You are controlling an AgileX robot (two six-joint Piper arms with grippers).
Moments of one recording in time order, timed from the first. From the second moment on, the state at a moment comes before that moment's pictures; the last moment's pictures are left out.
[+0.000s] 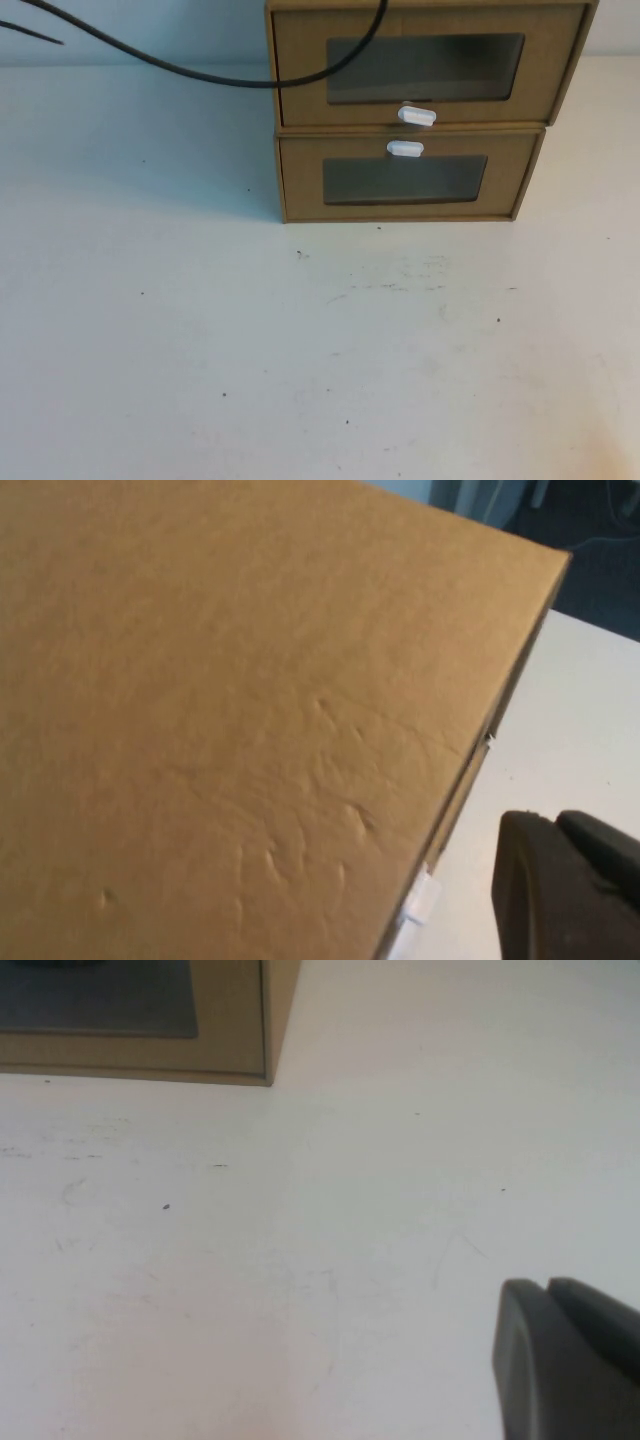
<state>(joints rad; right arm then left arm) 0.03 -0.01 0.03 0.13 0.36 -0.10 -0.30 2.00 -2.38 -0.73 1.21 0.73</state>
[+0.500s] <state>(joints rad) 0.03 -0.01 0.03 0.13 0.36 -0.10 -0.39 2.25 -2.52 -0.74 1.02 0.76</state>
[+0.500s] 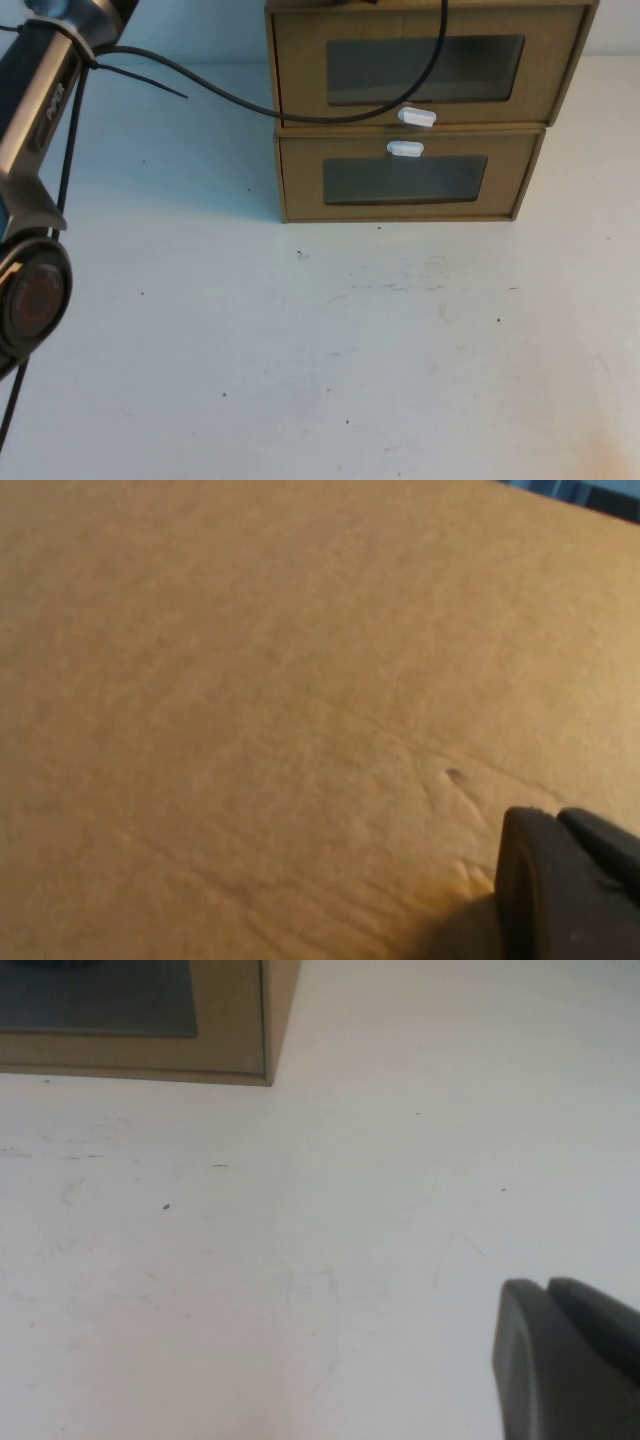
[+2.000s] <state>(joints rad) 0.03 -0.01 0.03 0.74 0.21 -0.10 -0.39 2.26 -2.52 -0.78 1.03 0.66</state>
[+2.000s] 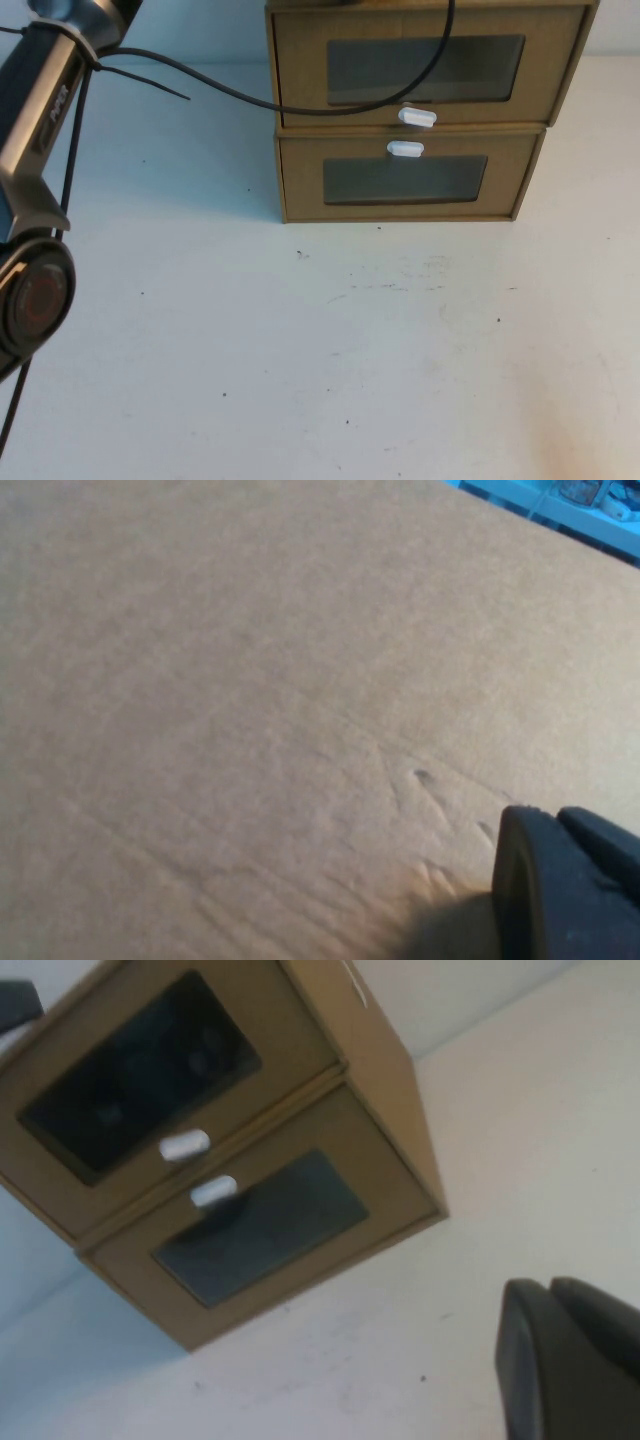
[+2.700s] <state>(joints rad) 0.03 0.36 -0.28 0.84 0.50 -0.23 -0.39 2.26 -2.53 -0.78 1.09 0.61</state>
